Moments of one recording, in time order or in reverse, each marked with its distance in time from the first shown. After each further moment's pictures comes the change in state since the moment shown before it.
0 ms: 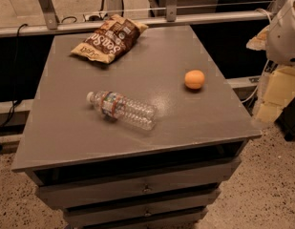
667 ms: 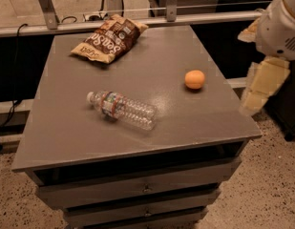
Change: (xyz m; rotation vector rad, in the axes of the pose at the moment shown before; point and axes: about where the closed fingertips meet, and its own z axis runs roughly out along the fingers) arm -0.015 -0.024 0.009 0.029 -0.051 -0.015
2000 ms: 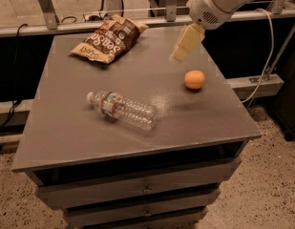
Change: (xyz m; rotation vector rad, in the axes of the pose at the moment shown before) arm -0.126 -0.145 0.074 0.168 -0.310 0.049
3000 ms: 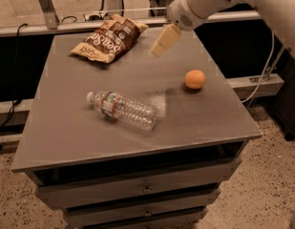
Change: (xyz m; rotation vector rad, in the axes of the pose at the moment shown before) arm -0.028 -0.024 0.059 0.015 -0.103 0.063
